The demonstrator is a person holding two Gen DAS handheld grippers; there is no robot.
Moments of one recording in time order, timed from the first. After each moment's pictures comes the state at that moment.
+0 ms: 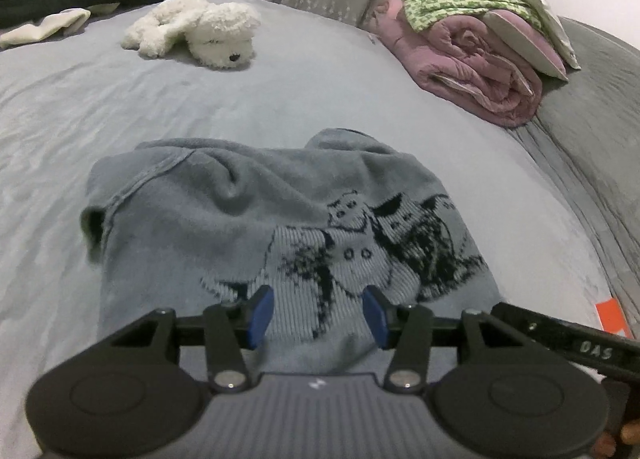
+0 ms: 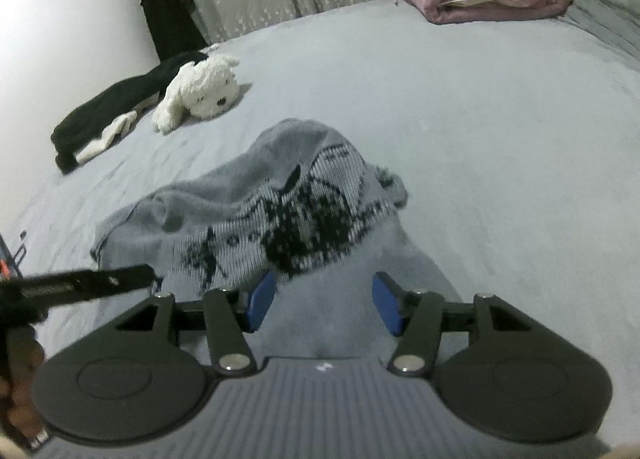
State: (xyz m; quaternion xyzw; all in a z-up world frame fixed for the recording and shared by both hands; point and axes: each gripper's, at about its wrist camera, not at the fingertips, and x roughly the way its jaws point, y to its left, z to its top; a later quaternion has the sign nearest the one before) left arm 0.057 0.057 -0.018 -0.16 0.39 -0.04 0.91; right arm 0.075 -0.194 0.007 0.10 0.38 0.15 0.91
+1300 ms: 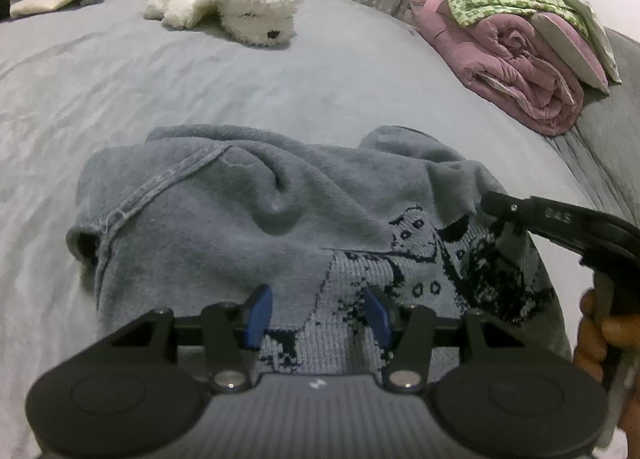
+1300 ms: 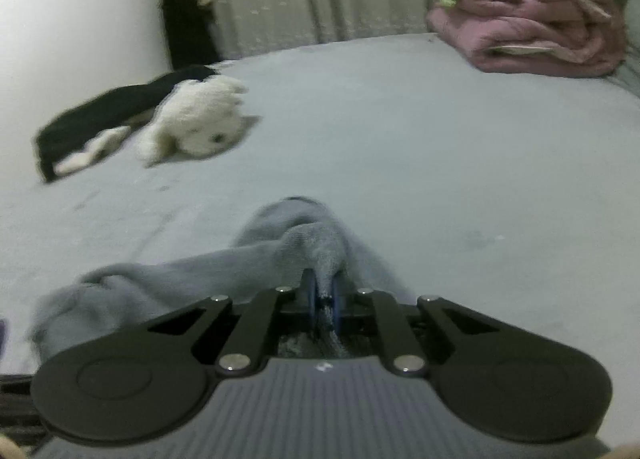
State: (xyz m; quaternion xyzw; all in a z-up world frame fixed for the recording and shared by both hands) left arm 0.102 0.089 -0.044 -0.18 0.42 -0.02 0.89; right arm 0.187 -0.135 -0.006 0.04 0.33 0.19 0.92
